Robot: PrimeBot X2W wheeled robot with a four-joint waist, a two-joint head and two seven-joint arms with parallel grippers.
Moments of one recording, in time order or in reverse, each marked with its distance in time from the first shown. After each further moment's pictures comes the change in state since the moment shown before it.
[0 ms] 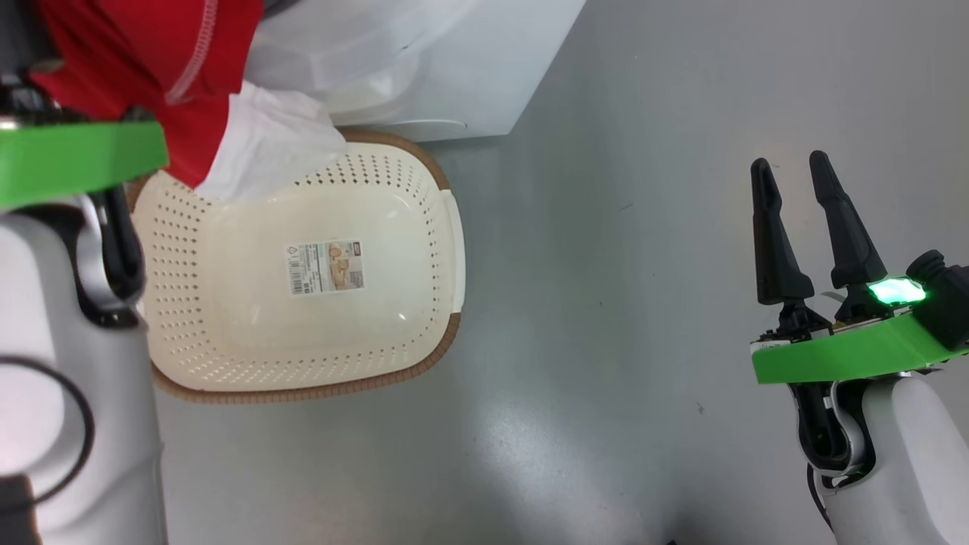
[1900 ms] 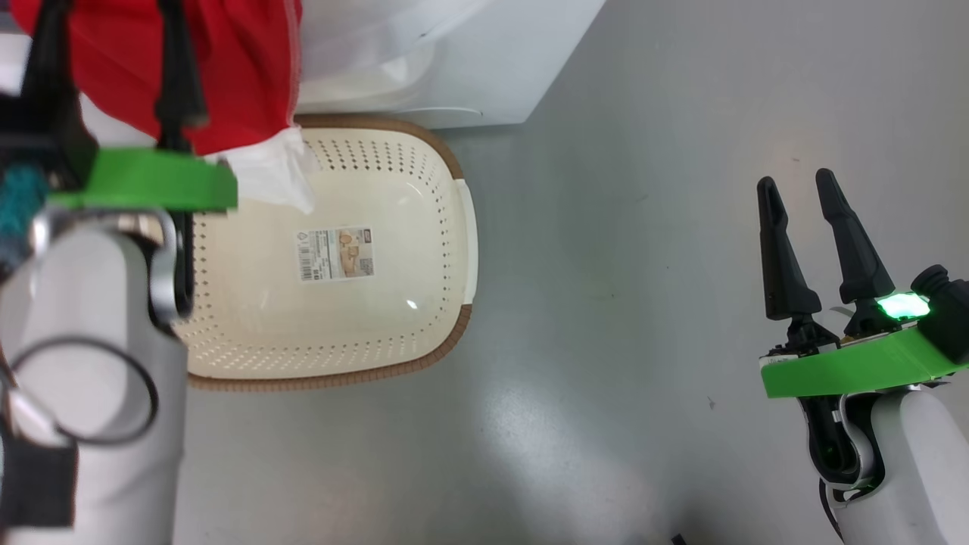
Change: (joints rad) left arm 0.030 0.041 -0.128 0.163 0.044 0.009 0.011; right arm 0.034 -0.026 -0.002 -0.002 -0.001 0.000 0.000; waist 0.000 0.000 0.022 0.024
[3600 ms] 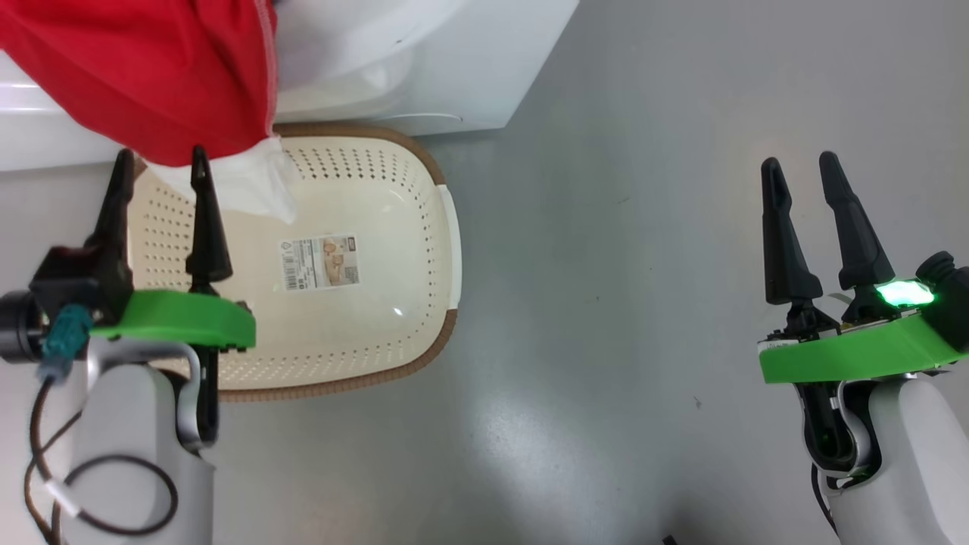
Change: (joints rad) left arm 0.235 -0.060 0.115 0.072 -0.023 -0.068 -0.010; right arm -0.028 0.028 -0.016 0.001 0.007 0.000 0.000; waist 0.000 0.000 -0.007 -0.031
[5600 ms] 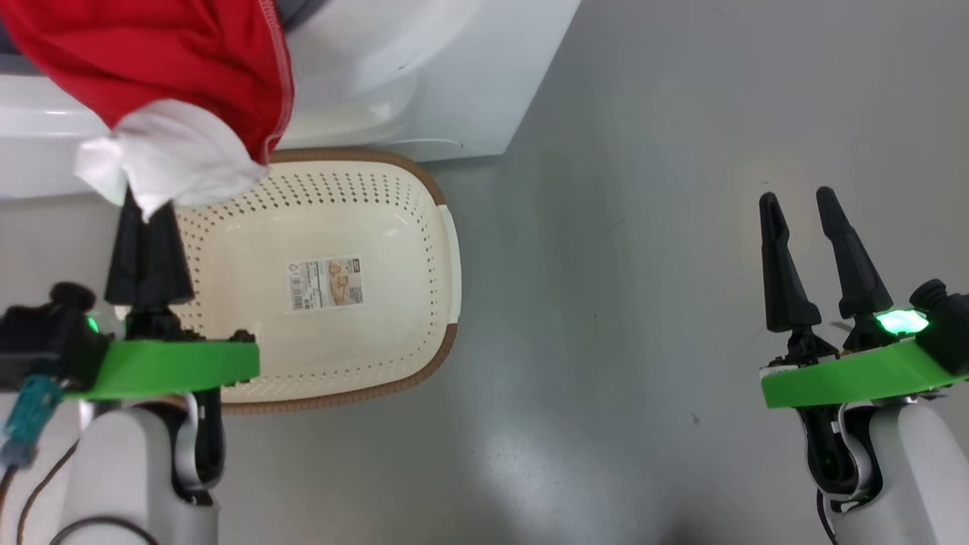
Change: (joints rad) left arm 0.160 -0.004 -0.032 -0.346 -0.101 0.017 -0.001; right arm 0.060 -0.011 -0.002 0.006 -0.006 0.000 0.000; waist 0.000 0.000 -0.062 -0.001
